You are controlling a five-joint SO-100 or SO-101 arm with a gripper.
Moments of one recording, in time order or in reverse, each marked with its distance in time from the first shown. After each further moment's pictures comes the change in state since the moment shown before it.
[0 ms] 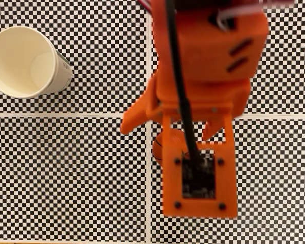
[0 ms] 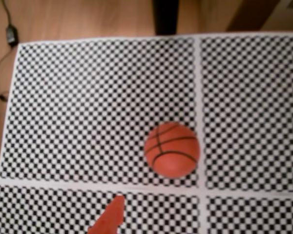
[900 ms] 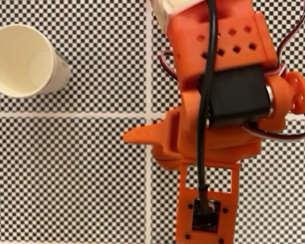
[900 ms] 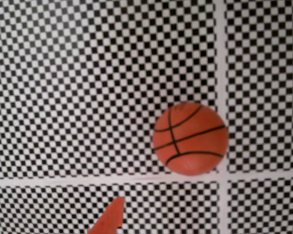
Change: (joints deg) arm -1.8 -30.2 -31.6 18.0 7.1
